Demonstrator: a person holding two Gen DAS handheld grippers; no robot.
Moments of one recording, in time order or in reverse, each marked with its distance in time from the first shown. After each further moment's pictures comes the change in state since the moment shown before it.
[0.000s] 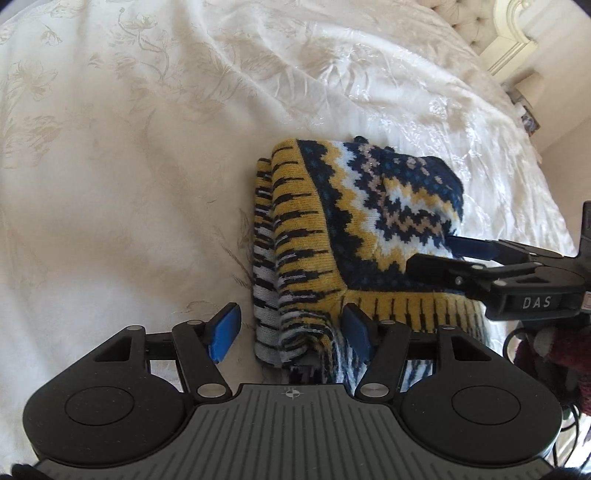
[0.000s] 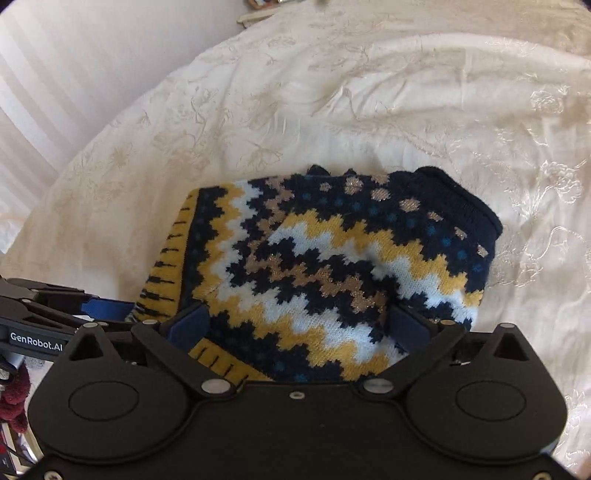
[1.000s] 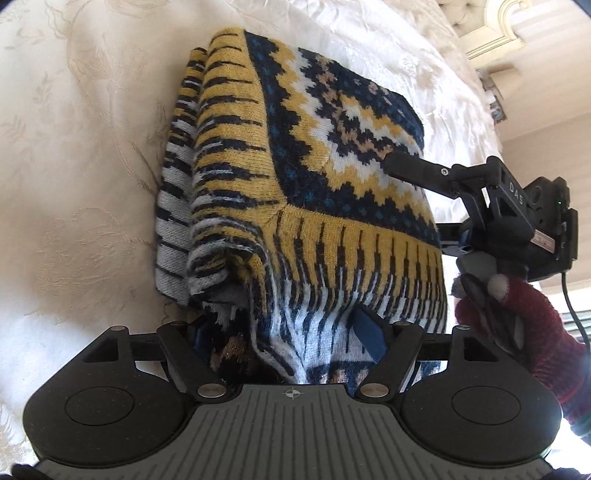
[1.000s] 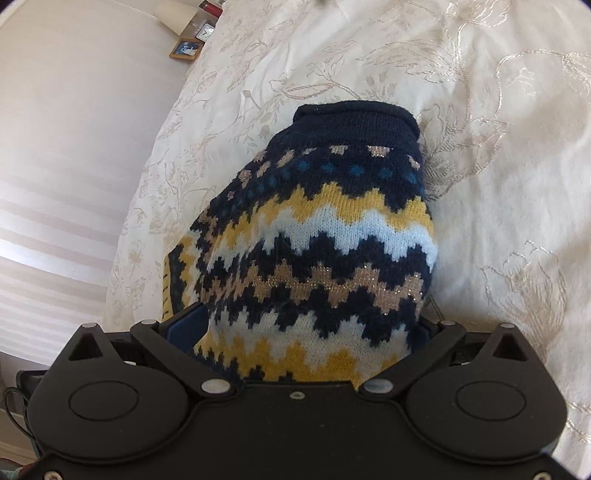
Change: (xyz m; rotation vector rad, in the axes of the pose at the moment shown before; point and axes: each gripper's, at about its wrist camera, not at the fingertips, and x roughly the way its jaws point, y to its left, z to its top) left arm 0.047 -0.011 -0.026 -0.095 0.159 -0.217; right arm 0.026 -0.096 -0.022 0.518 0.009 0.305
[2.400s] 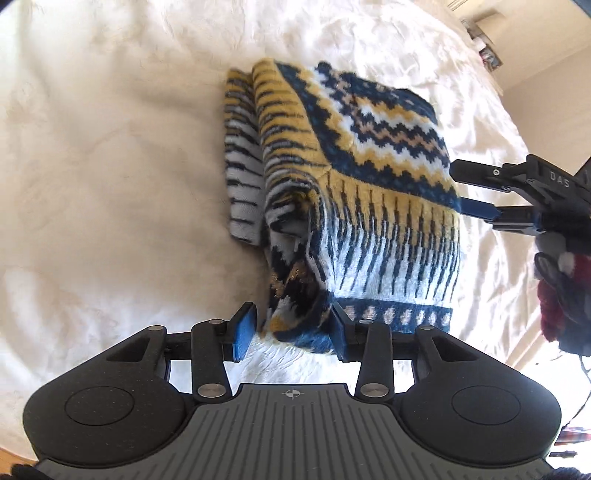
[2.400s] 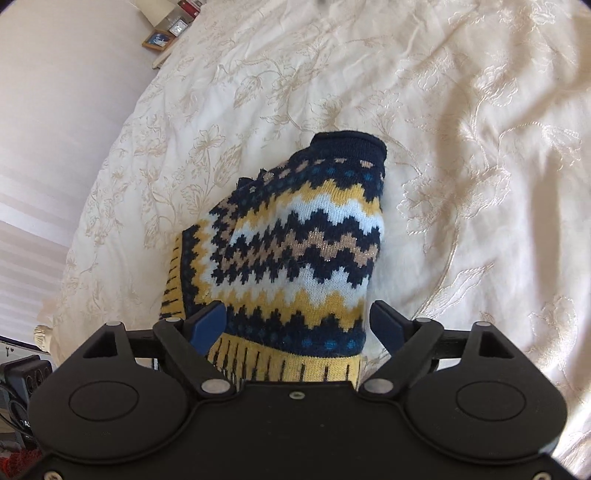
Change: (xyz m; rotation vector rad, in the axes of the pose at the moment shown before) left arm -0.048 -0.070 -0.202 0.119 0.009 0.146; right arm -0.180 0.002 -0.170 -0.058 -0.043 -0.251
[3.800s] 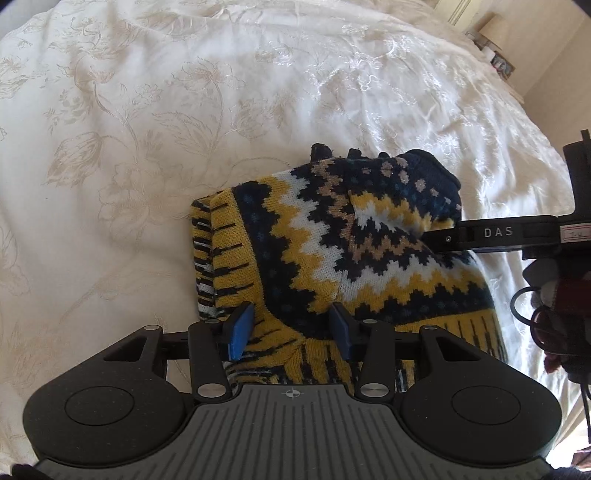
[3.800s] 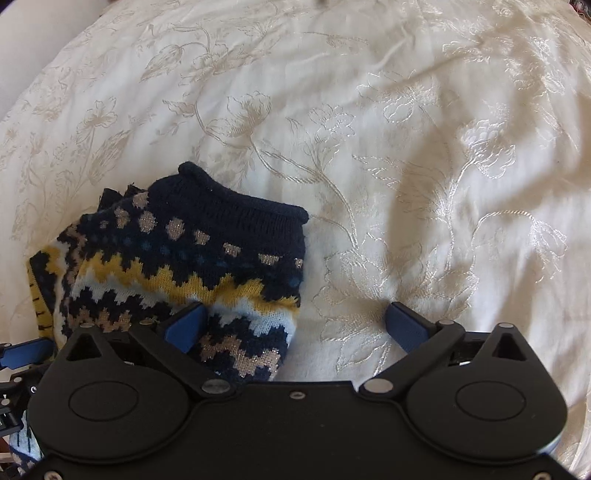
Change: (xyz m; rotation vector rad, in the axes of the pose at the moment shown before) left arm 0.039 -0.031 0.063 0.099 -0.153 0.173; right arm 0.079 -0.017 0.049 -0.178 0.042 -0.372
